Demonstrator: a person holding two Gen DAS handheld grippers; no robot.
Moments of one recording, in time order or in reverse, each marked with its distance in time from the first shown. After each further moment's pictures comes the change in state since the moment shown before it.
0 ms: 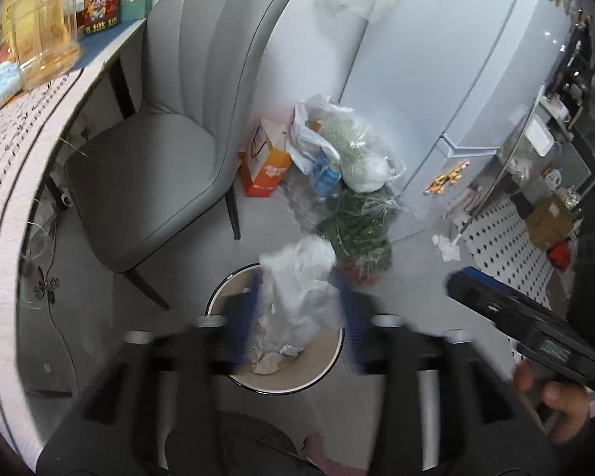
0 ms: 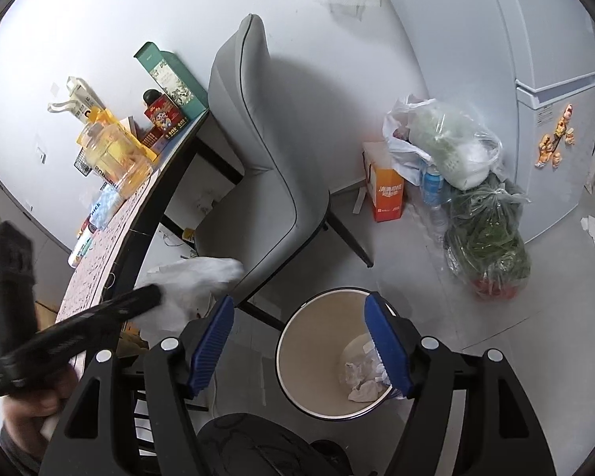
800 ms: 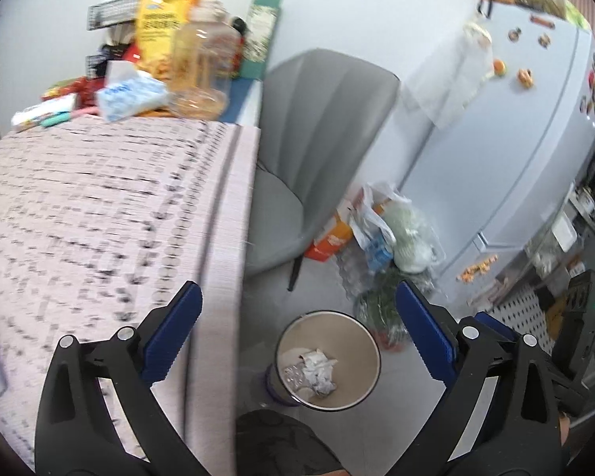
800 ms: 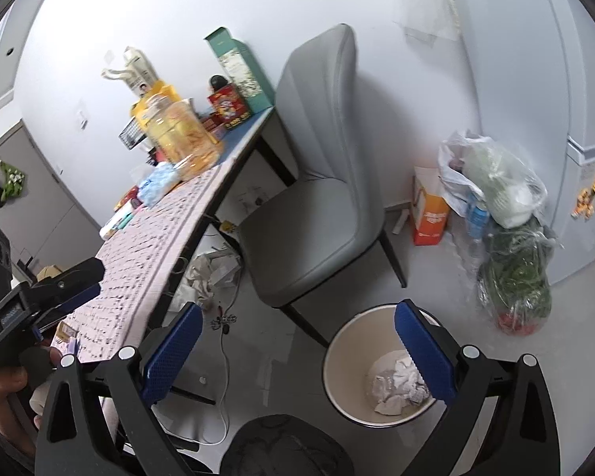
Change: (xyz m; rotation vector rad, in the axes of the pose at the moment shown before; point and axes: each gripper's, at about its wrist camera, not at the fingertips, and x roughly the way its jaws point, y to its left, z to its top) left arm -0.155 0.092 -0.029 -0.208 -0.279 0.152; right arm -0.012 0.117 -0.006 -0.185 -0.026 0.076
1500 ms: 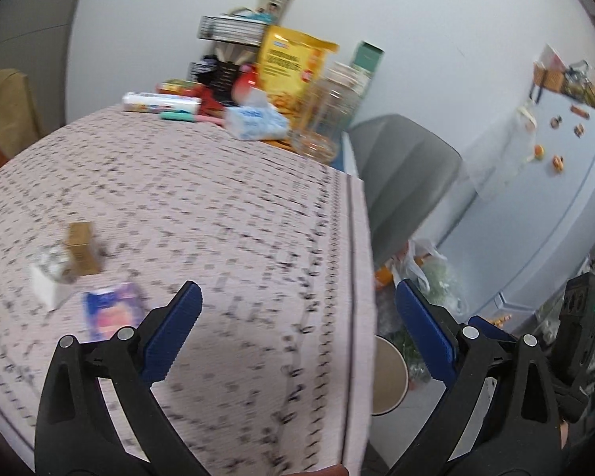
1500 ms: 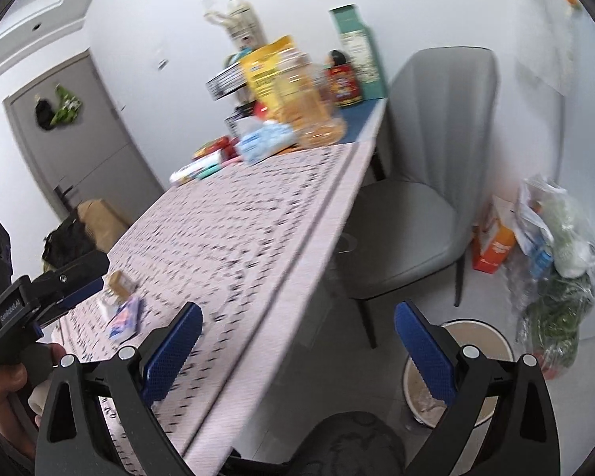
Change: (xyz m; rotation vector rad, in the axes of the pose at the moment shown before) left arm -0.126 0.137 -0.034 -0.216 -0.153 0.117; right arm 0.009 0.177 -0.028 -0.252 0.071 0.148
